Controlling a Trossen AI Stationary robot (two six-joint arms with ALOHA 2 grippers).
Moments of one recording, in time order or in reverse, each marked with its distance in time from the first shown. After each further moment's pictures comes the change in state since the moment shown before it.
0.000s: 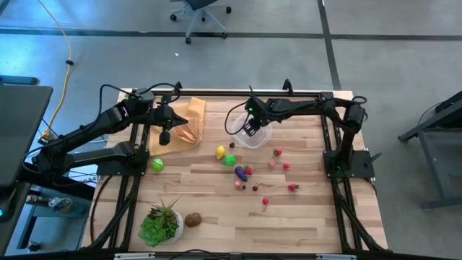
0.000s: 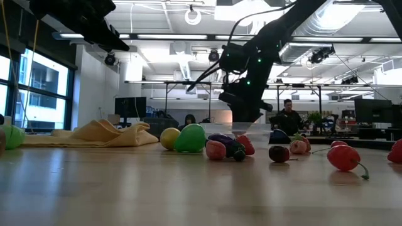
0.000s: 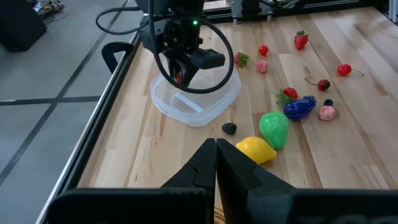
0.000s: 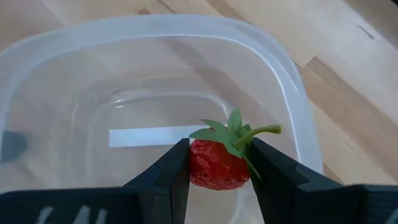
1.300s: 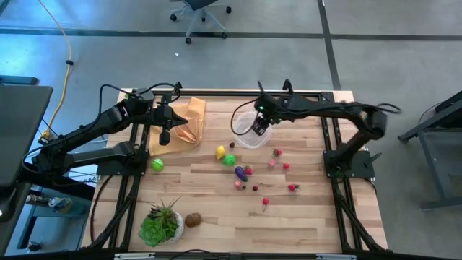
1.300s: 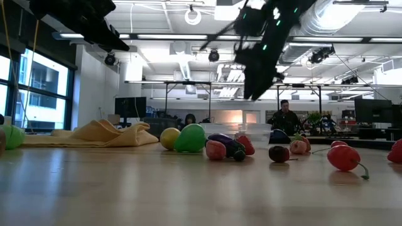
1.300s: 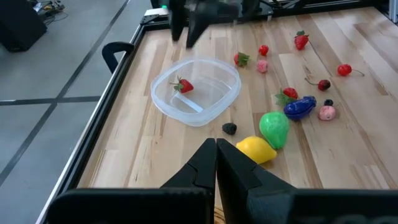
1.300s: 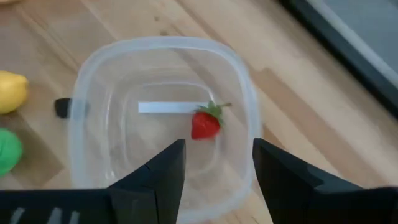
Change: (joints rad) left arm 0.000 0.000 0.000 0.000 0.000 0.000; right arm 0.075 -0.285 0.000 -0.220 0.100 -0.011
